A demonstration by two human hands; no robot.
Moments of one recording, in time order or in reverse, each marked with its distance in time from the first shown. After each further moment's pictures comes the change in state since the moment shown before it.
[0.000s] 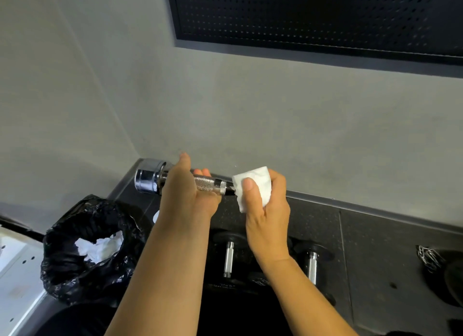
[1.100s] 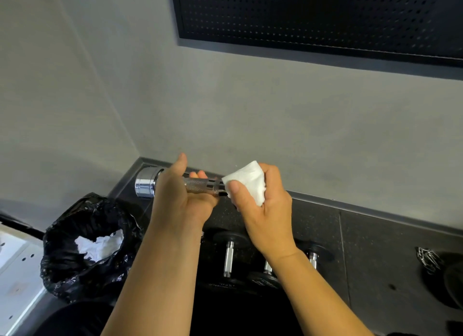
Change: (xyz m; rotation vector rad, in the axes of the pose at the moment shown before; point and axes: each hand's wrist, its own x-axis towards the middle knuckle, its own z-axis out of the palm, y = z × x) left_hand 0.004 0.009 -0.014 -0.018 -0.070 -0.005; right_hand 0.006 -0.012 -0.003 -0.118 -0.150 -0.115
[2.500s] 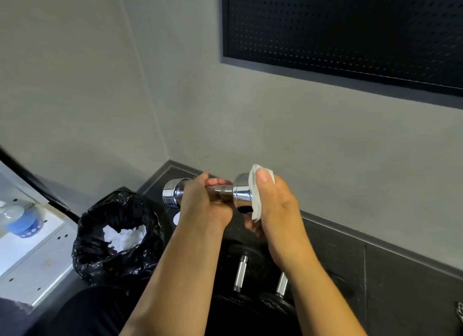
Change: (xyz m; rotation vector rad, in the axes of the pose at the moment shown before) left_hand 0.001 0.007 -0.008 -0.110 -0.008 -0.064; right_hand 0.008 -0.054 0.008 0.240 -0.288 0.351
